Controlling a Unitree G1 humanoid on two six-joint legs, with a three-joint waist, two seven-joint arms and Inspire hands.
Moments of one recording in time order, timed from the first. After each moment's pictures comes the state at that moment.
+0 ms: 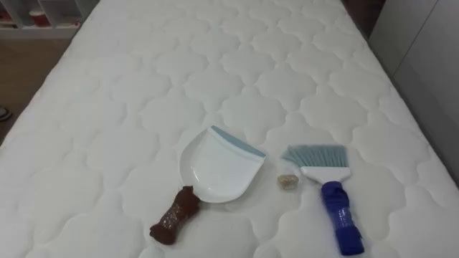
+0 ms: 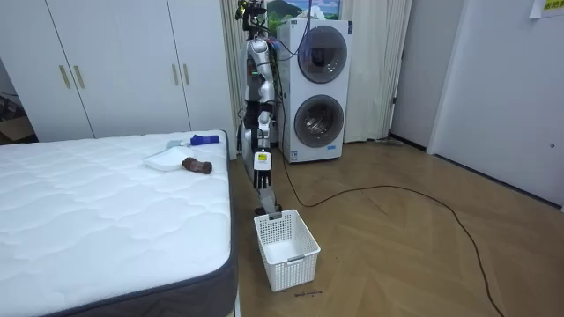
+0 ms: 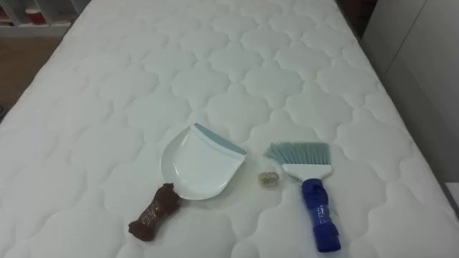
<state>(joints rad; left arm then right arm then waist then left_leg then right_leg) 0.23 0.19 0.14 1.12 0.32 0.11 0.04 0.10 -0.23 0.05 1.28 -0.39 0.04 -0.04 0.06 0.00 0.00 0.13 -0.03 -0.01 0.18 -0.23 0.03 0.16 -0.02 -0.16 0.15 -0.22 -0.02</state>
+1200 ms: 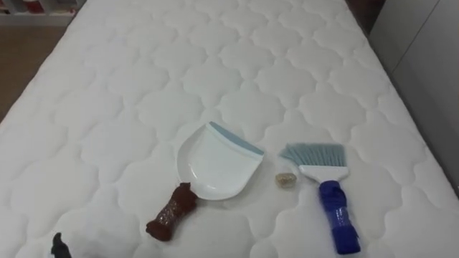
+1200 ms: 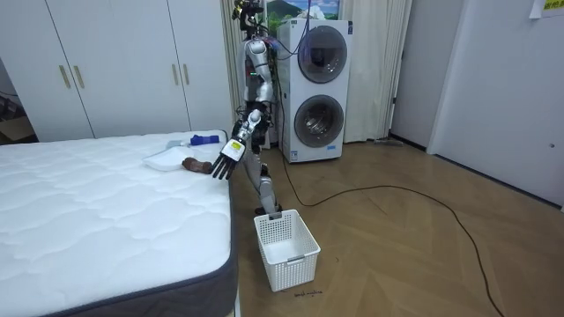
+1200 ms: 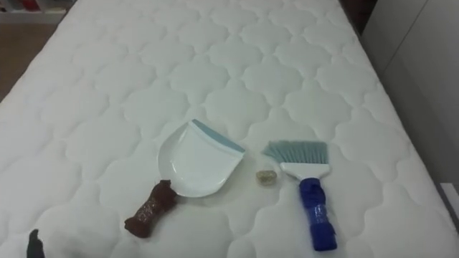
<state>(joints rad) 0.21 0.18 0.19 0.69 0.32 -0.12 0.43 0.09 -0.23 0.05 1.27 -0.32 -0.09 -0.16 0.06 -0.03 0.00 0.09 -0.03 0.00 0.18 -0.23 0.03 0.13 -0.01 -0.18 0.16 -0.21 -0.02</state>
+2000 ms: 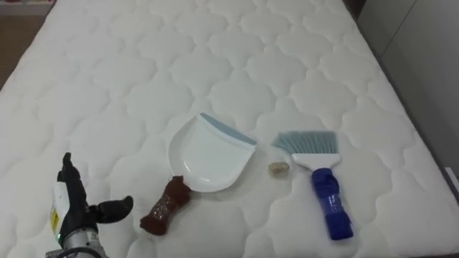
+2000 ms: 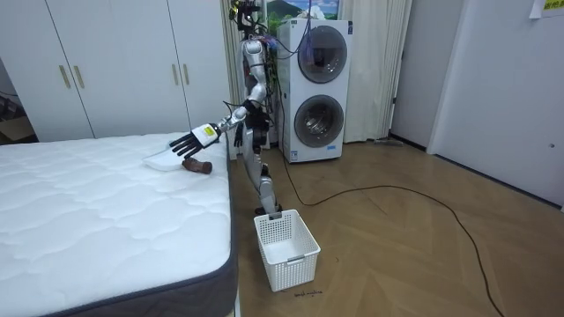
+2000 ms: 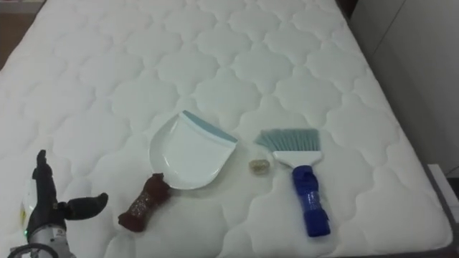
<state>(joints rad) 0.07 0.19 0.08 0.59 0.29 -0.20 0.52 0.10 -0.23 0.07 1.27 -0.24 -0.10 -0.15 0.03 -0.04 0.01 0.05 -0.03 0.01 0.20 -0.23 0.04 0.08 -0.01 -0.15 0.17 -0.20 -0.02</state>
